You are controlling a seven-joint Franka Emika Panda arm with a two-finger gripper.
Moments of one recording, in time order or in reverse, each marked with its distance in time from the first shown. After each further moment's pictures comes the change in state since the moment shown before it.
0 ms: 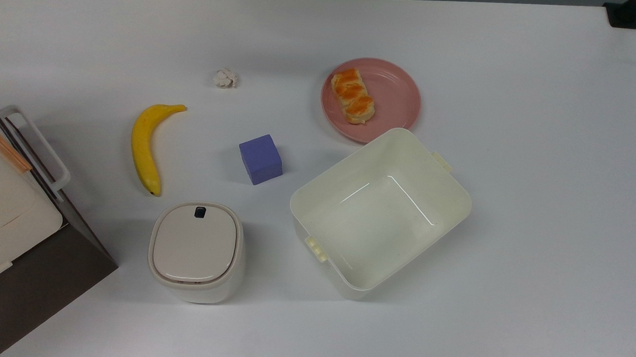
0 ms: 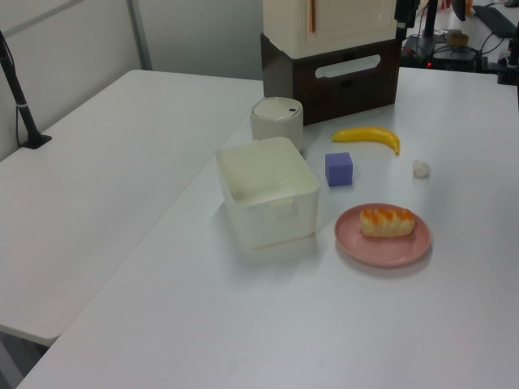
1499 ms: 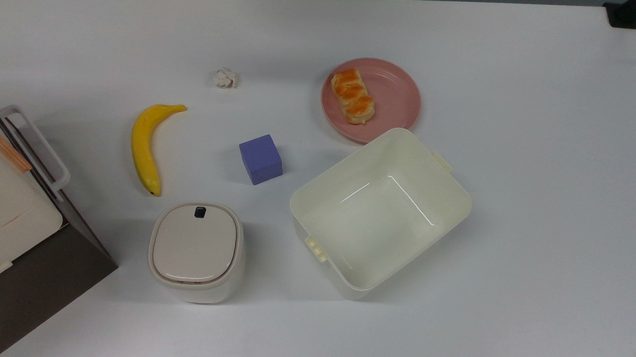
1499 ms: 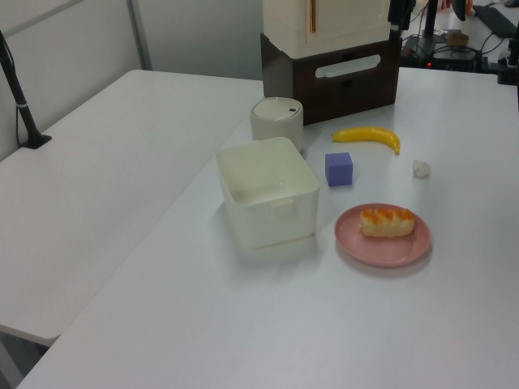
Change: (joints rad) arm 0.017 0.012 0.006 0.000 -0.006 0.028 0.032
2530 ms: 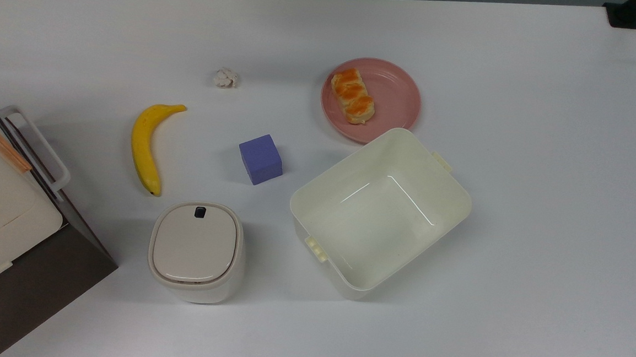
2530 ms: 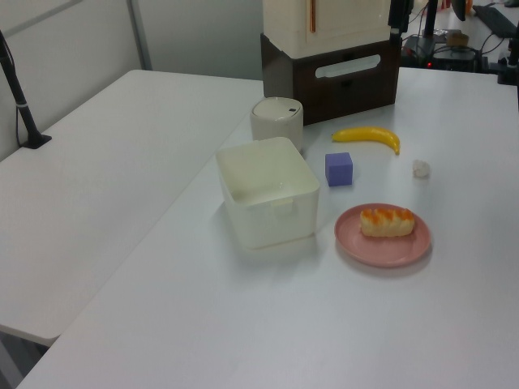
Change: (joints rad) arm 0.000 0.009 0.000 0.001 -0.009 0.000 -0.032
